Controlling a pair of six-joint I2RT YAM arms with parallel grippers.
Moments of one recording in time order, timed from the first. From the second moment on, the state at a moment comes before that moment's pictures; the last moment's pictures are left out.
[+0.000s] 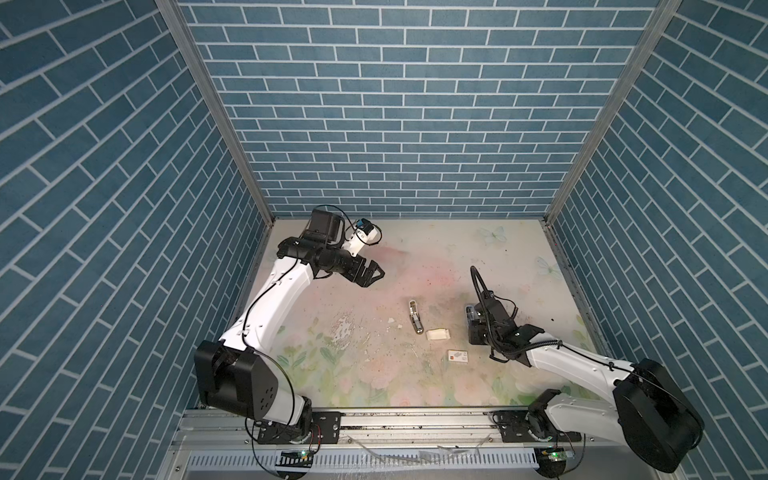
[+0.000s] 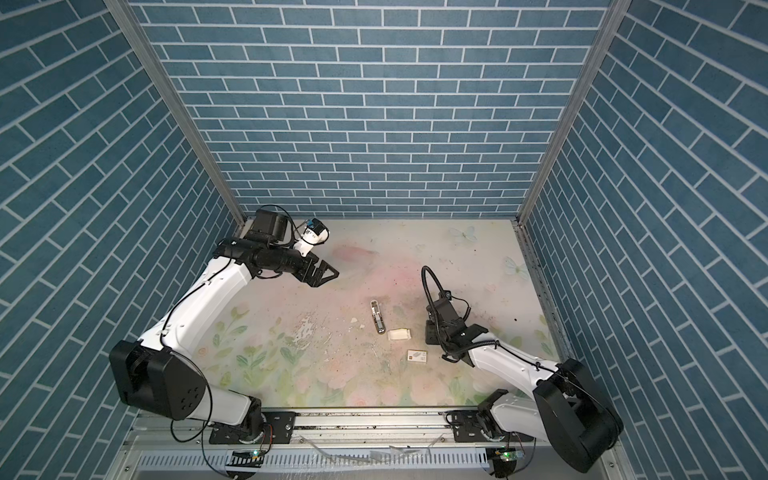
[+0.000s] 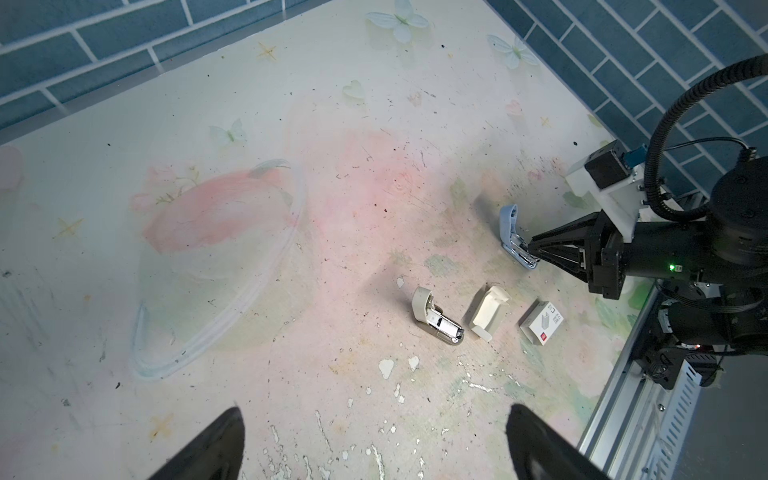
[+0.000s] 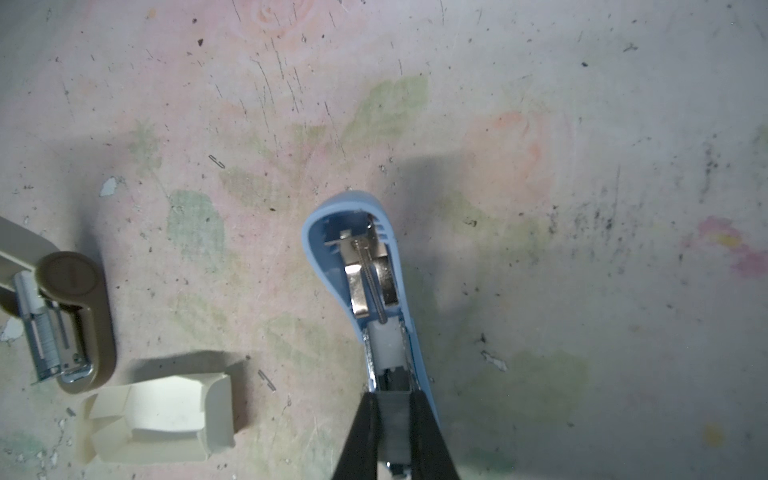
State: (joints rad) left arm -0.26 1.47 1.42 -0.89 0.52 0.26; right arm 0.65 1.20 0.48 -0.25 0.17 0.56
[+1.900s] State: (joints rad) left arm -0.26 1.47 1.42 -0.88 0.53 0.26; right arm 0.65 1.21 0.51 -0.26 0.07 0.57
